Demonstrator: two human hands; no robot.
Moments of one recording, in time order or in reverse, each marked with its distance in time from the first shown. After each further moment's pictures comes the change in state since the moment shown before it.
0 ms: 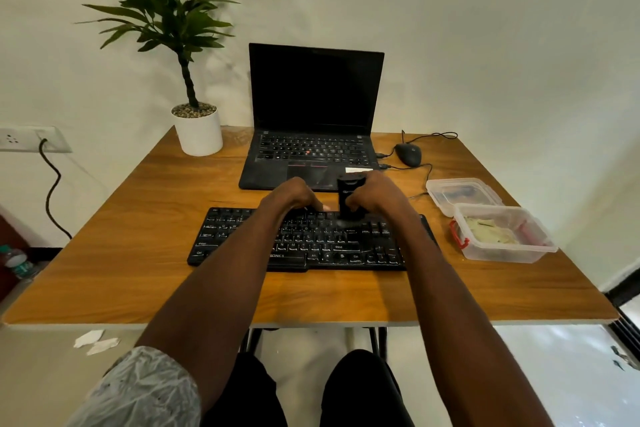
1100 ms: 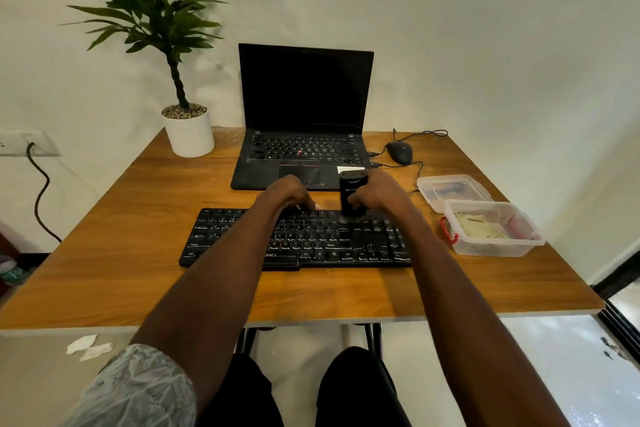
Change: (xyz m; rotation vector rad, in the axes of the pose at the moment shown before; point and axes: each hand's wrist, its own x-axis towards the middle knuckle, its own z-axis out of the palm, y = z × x) left_hand 0.007 0.007 0.003 0.075 -0.036 -0.018; right_hand -0.006 0.015 -0.013 0.051 0.028 -0.022
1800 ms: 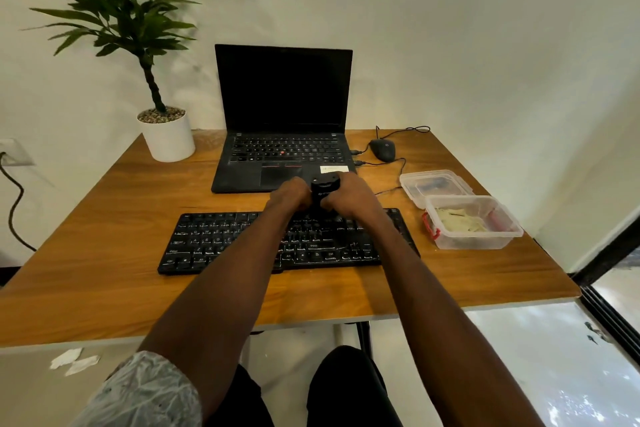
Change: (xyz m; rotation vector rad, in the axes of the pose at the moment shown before) left_hand 0.020 0.029 0.037 0.173 0.193 0.055; right_hand -0.006 0.003 0.016 0.020 0.070 -0.112
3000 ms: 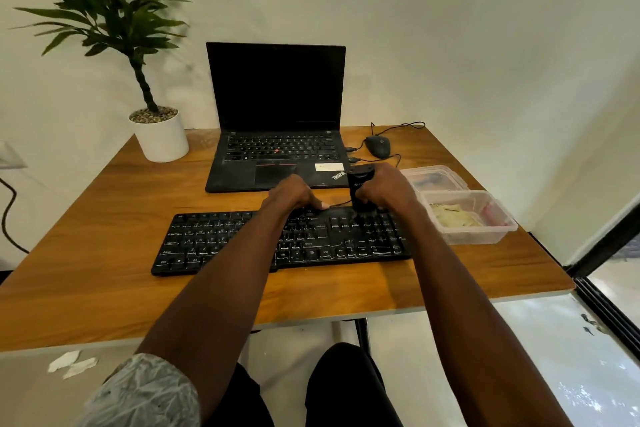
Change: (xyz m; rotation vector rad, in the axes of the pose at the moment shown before) left_hand 0.045 -0.006 0.023 -0.172 -0.146 -0.051; right_hand 0.006 0.036 -0.046 -0.076 0.055 0.145
